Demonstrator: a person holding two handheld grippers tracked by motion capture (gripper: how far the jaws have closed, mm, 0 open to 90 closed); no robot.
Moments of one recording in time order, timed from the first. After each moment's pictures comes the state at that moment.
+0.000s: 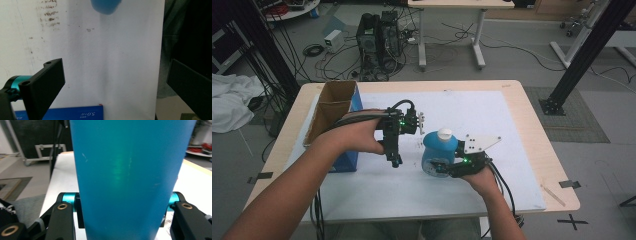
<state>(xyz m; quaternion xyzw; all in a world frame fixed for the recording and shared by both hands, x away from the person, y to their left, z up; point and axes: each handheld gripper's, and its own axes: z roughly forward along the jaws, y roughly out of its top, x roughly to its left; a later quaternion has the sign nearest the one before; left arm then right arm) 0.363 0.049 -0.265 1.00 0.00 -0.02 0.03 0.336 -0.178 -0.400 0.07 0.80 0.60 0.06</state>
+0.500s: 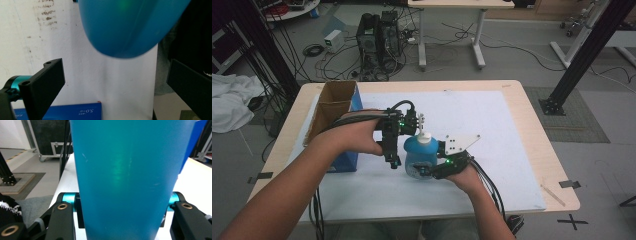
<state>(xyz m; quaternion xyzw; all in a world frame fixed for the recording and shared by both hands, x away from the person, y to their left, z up) 0.357 0.048 -0.260 1.00 -0.01 -0.02 0.03 0.341 -0.133 -0.403 0.03 0.79 0.61 0.03</state>
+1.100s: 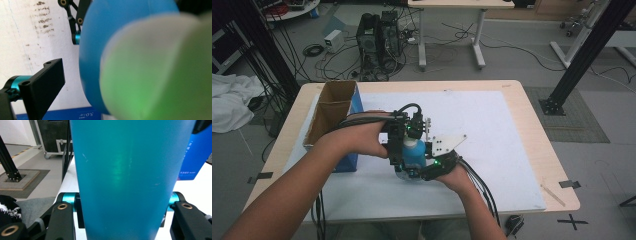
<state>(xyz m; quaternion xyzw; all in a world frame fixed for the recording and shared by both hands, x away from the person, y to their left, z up) 0.350 0.034 -0.261 1.00 -0.02 -0.02 0.02 0.342 -0.104 -0.404 -0.01 0.80 0.60 0.03</state>
